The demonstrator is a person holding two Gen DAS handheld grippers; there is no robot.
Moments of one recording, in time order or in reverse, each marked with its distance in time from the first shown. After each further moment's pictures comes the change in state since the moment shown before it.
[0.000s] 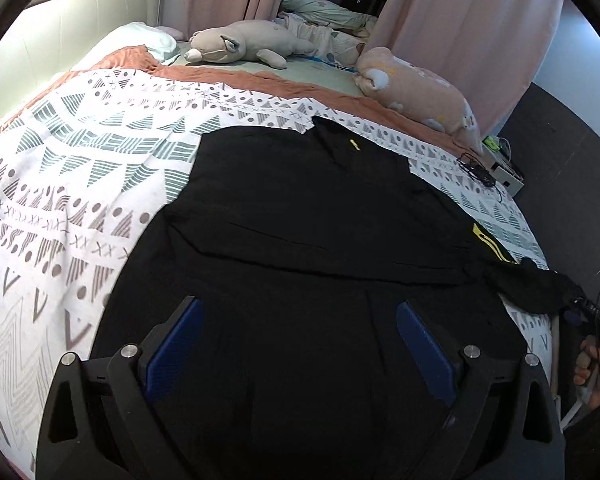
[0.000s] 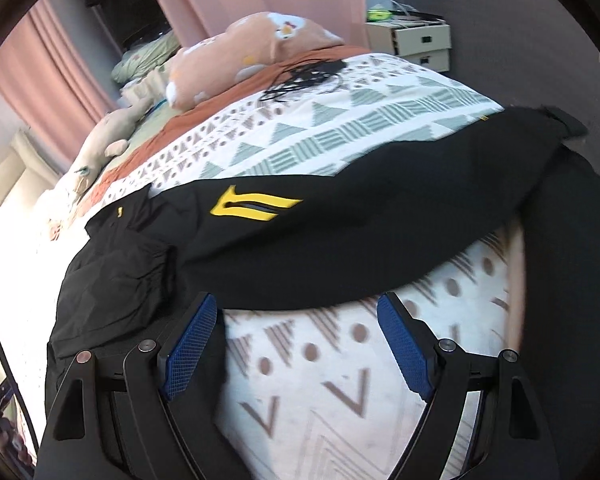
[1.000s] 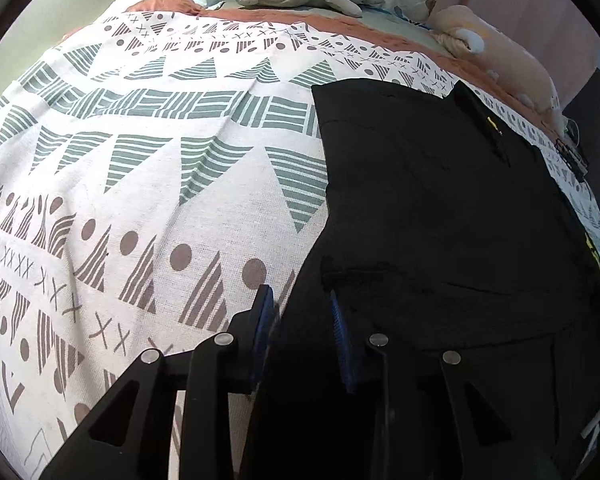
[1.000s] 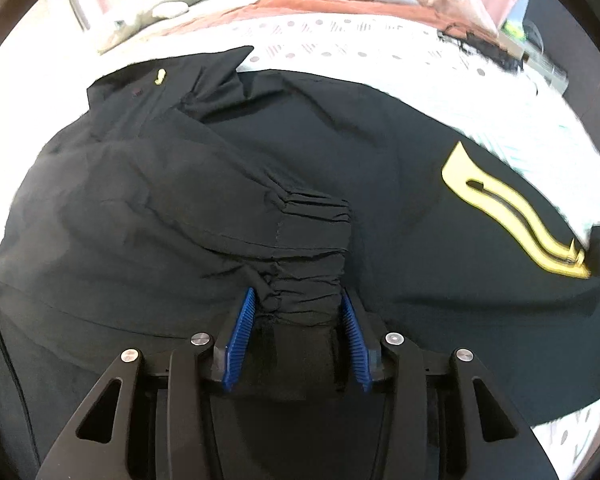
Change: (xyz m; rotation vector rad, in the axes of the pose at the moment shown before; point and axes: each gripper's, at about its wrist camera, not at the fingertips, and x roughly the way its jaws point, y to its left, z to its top) left arm 0.144 0.157 0.067 -0.037 0.170 0.162; right arm 0.235 0.212 0.035 -0.372 0.246 -0.041
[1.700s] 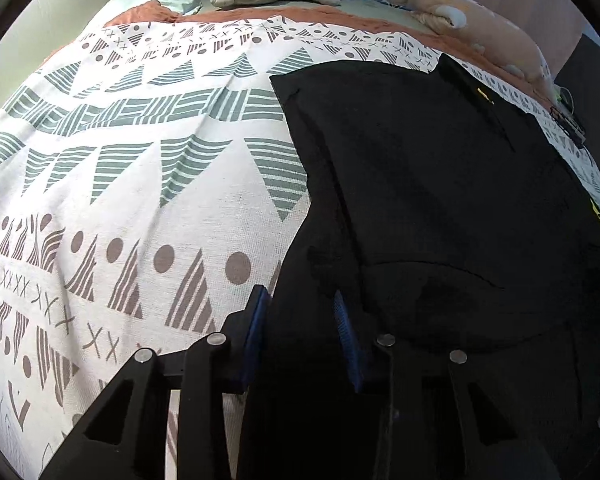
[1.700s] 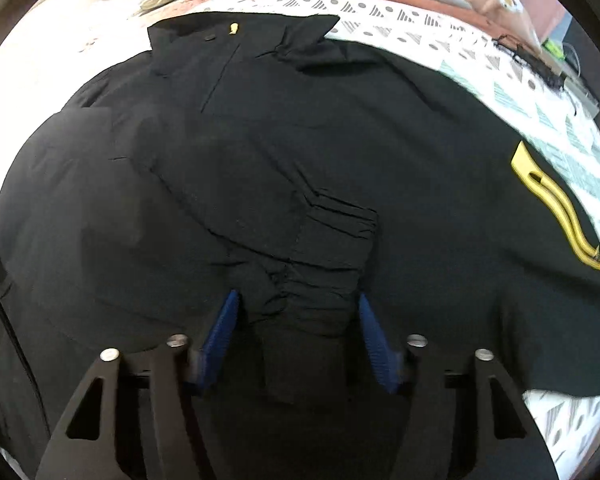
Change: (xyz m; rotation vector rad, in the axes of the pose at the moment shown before) left arm 0.020 -0.015 -0.001 0.119 0.022 0.040; right arm -0.015 0.044 -0.019 -0.184 0.076 0.052
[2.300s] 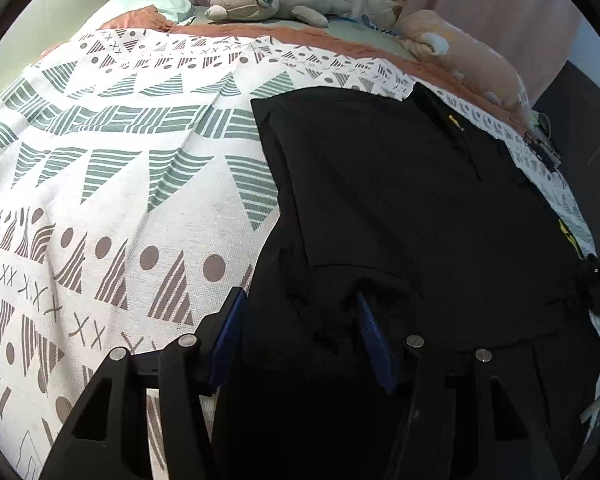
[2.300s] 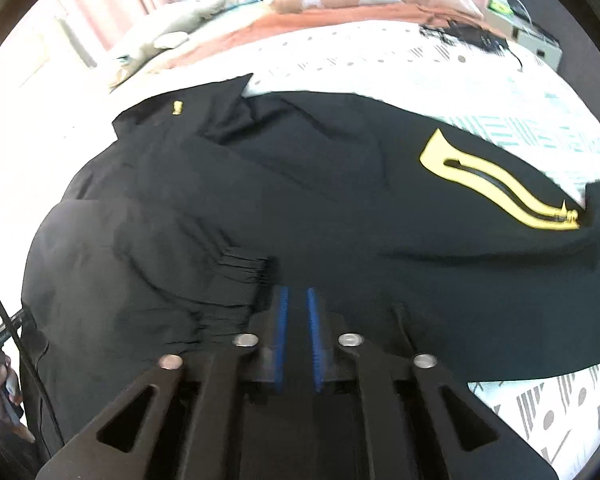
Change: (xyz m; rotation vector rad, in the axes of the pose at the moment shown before) left arm -0.033 0.005 -0.009 -0.055 -0.086 -0.138; right arm -0.069 -0.081 -0.019 0.237 -0.145 0.057
